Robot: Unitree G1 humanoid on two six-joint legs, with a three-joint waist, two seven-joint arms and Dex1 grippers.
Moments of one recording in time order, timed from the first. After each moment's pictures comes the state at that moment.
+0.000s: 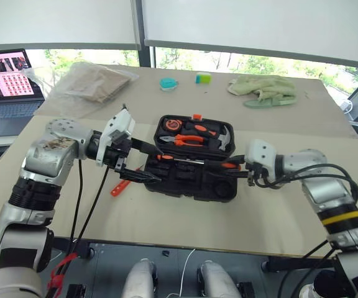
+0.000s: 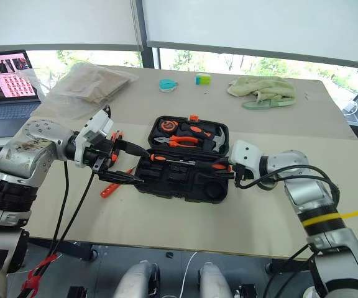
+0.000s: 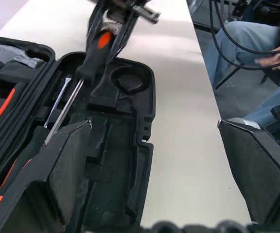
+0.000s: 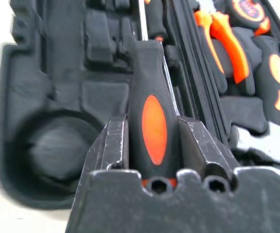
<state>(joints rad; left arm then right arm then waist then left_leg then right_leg) -0.77 0.77 -0.16 0.07 -0.44 0.58 -1.51 -0.63 -0.72 0.25 0.31 0.10 -0.06 1.13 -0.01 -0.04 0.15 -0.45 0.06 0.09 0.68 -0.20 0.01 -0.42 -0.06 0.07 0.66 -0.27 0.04</state>
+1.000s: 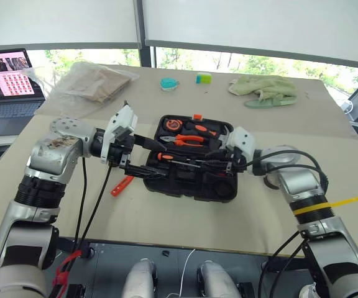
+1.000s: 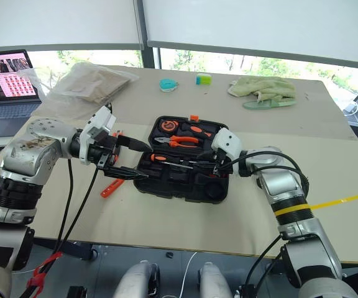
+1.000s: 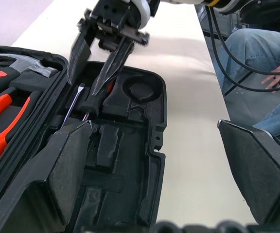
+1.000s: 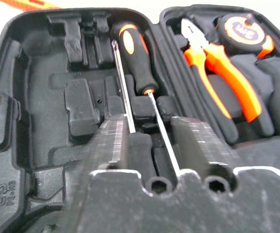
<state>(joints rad) -0.79 0.73 -0.16 0.10 -0.43 0.55 -1.49 -0.66 -0.53 0.21 0.26 0.14 0.27 1.04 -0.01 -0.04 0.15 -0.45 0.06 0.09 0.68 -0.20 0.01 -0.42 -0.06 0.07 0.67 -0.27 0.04</state>
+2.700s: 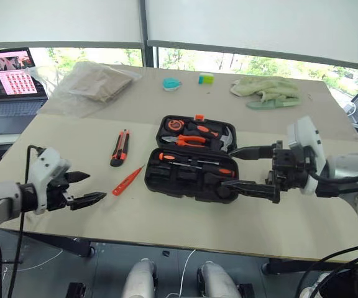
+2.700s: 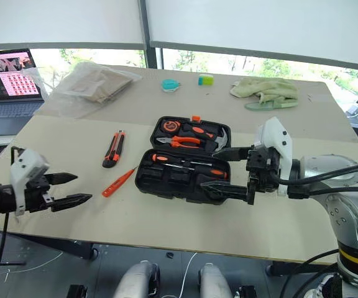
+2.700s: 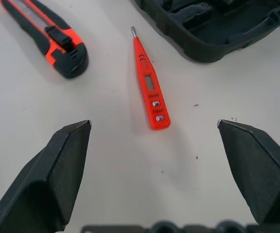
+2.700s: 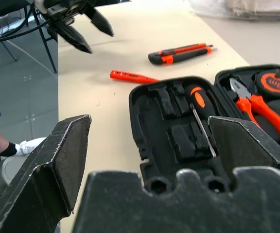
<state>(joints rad) -0.25 0.99 0.22 -0.38 -0.51 1.05 -0.90 -0.37 -0.84 -0.25 -0.63 0.78 0.94 0.98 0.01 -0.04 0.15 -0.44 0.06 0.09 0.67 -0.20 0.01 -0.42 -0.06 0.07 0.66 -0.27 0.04</state>
